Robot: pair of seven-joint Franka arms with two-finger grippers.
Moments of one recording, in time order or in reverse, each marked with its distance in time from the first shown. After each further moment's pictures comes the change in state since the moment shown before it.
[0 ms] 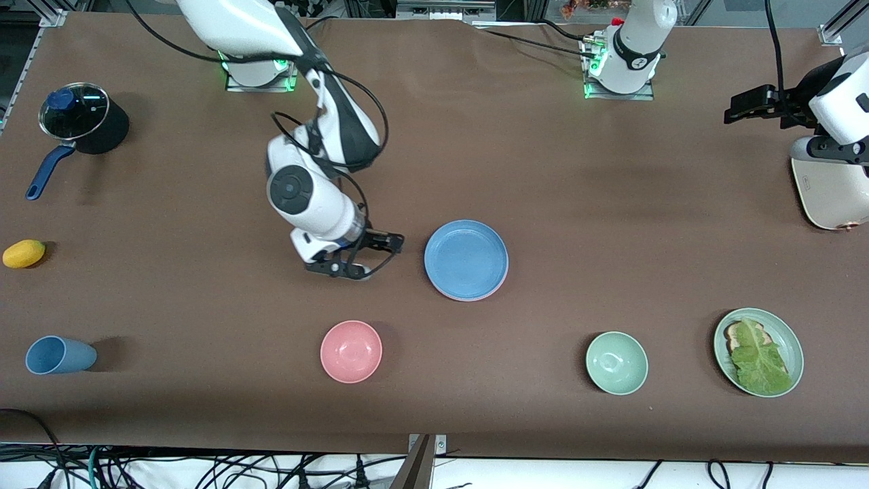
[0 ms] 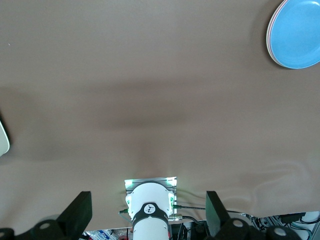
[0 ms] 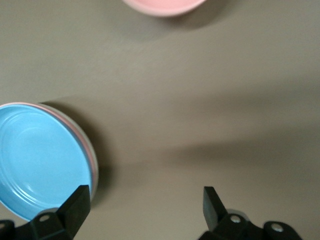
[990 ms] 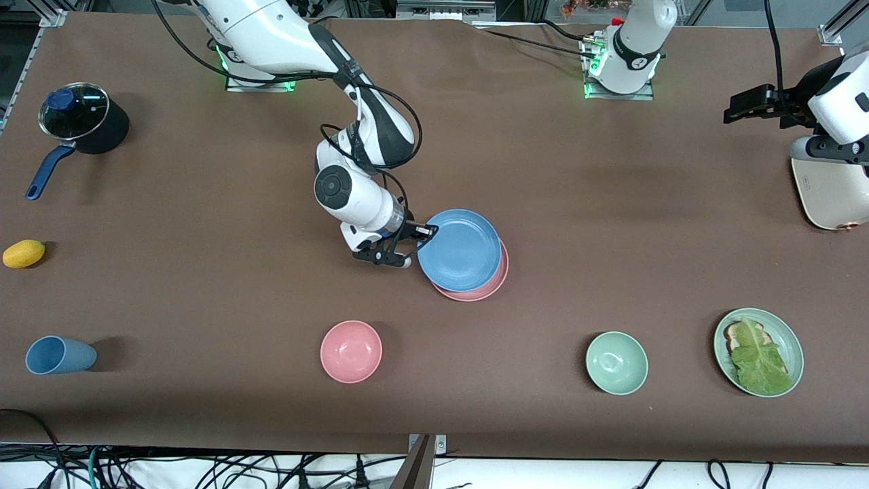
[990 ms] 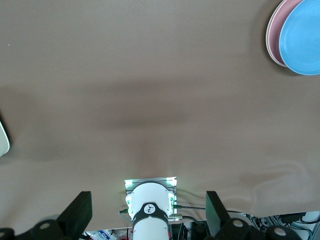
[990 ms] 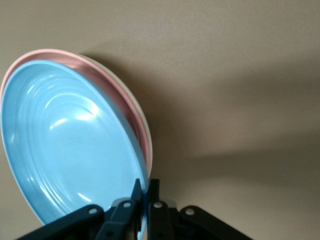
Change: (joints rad) left arm -0.002 -0.001 -0.001 0.000 0.000 0.000 0.000; right arm -0.002 0.153 0.183 -0.035 0.196 0.302 0.024
